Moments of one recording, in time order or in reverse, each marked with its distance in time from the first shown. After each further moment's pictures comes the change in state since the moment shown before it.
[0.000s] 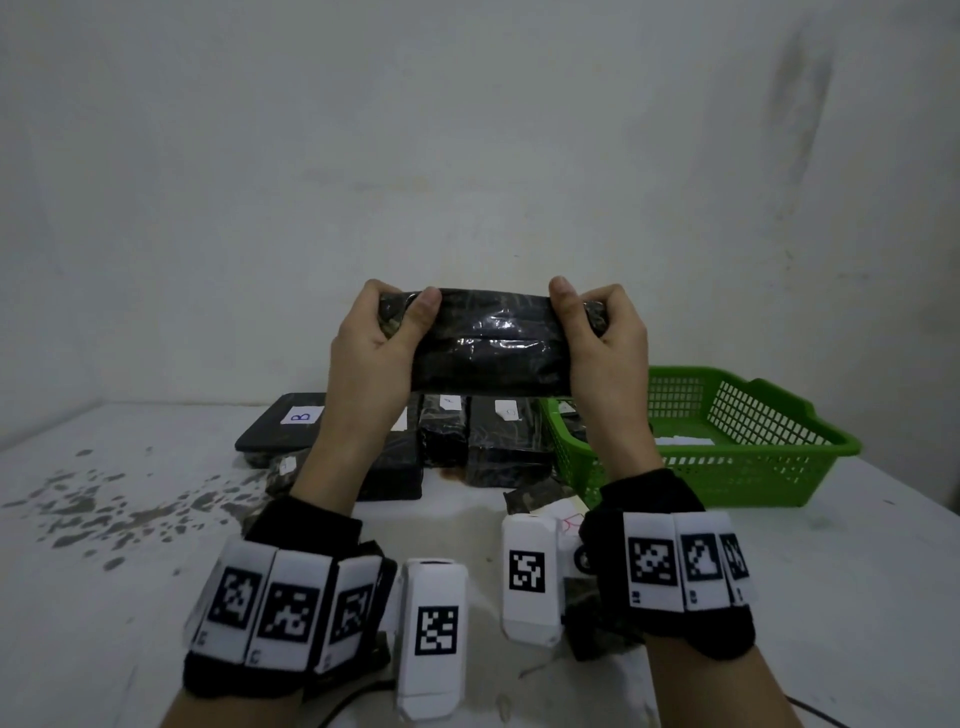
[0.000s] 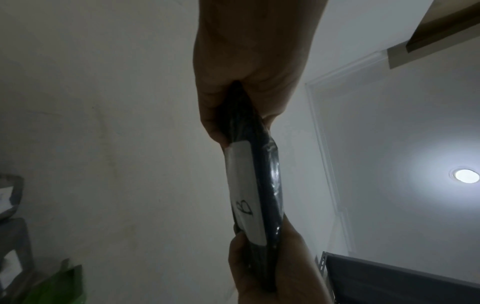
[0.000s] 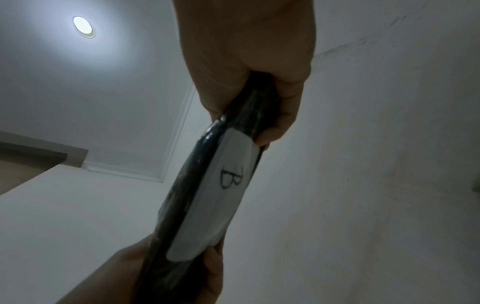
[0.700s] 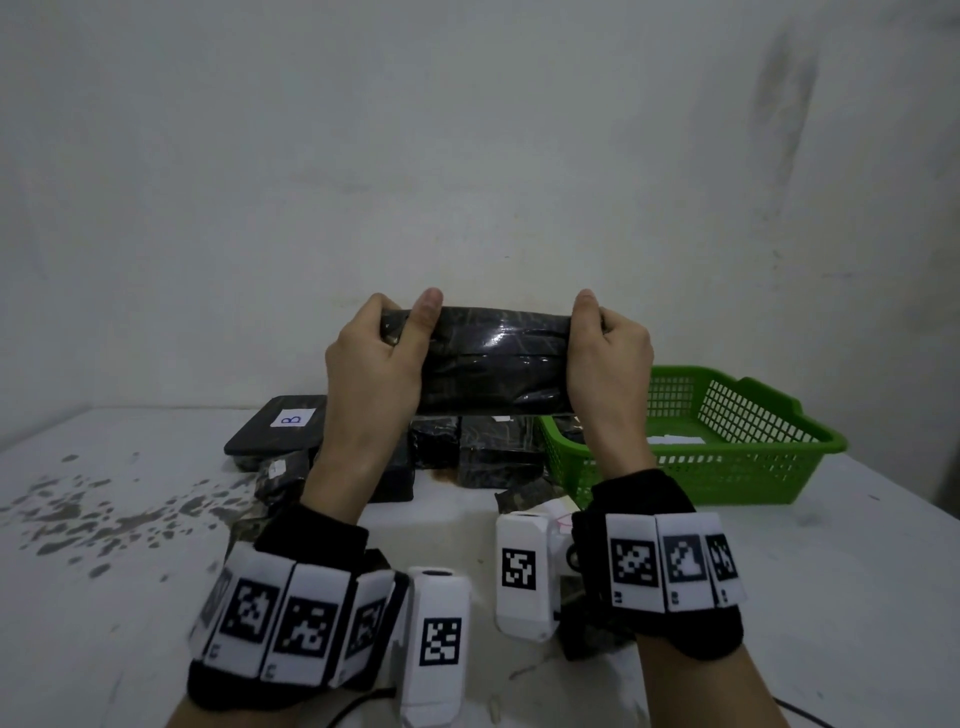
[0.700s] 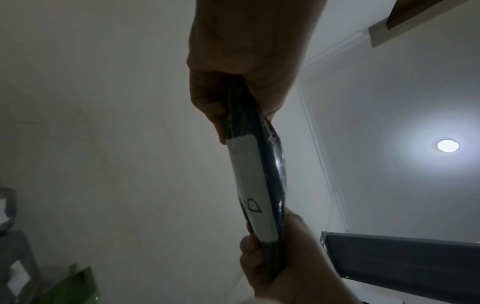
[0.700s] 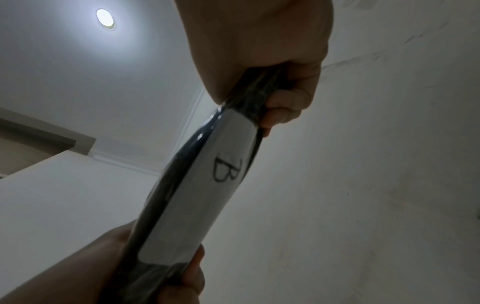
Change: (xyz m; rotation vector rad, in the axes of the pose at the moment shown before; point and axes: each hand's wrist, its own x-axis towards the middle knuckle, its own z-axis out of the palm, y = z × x) left_hand -0.009 0.002 0.009 0.218 0.057 0.114; right_hand -0.001 -0.001 -0.006 -0.198 0.071 0.030
